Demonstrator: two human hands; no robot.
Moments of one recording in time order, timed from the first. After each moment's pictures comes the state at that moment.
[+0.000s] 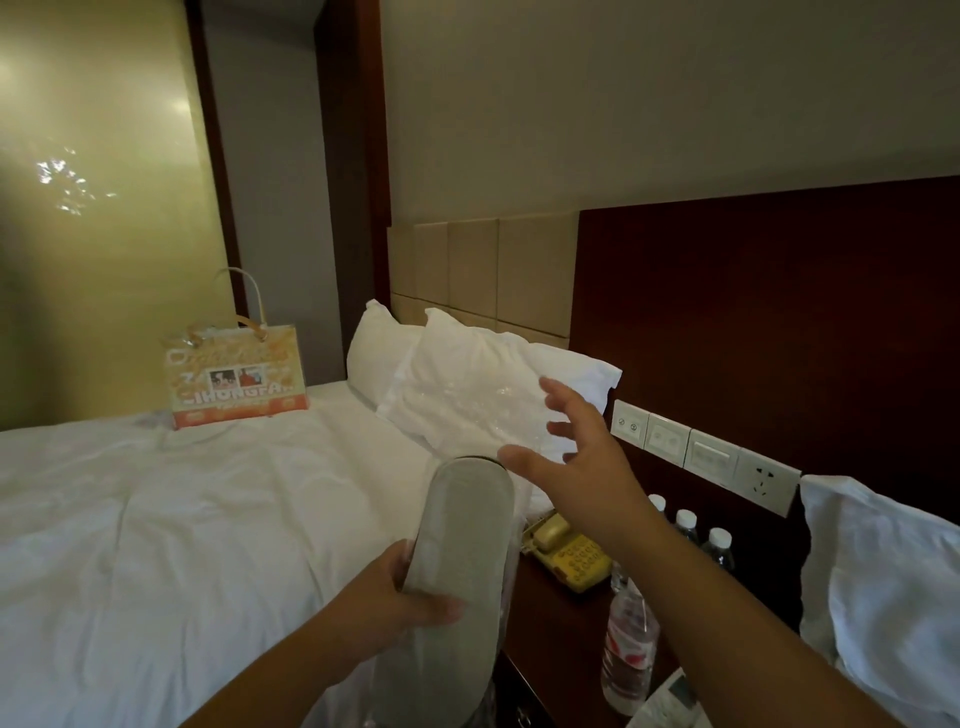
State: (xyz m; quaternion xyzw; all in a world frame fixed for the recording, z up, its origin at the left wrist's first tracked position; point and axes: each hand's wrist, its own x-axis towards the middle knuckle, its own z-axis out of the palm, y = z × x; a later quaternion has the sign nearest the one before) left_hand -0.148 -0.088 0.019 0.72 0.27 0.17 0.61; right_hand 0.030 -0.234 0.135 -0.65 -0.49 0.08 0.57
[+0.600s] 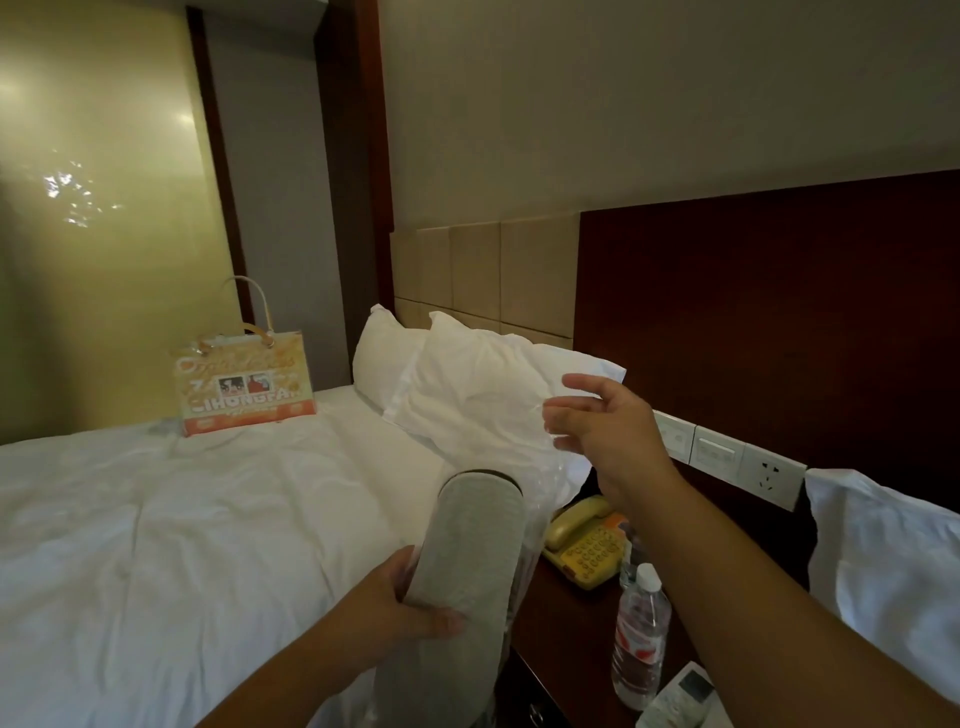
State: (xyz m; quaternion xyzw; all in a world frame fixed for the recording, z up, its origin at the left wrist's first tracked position) left_hand -0.164 -0.084 0.013 0.73 0.25 0.16 0.61; right_hand 0.058 -0.222 0.155 -0.56 -0.36 0.19 0.73
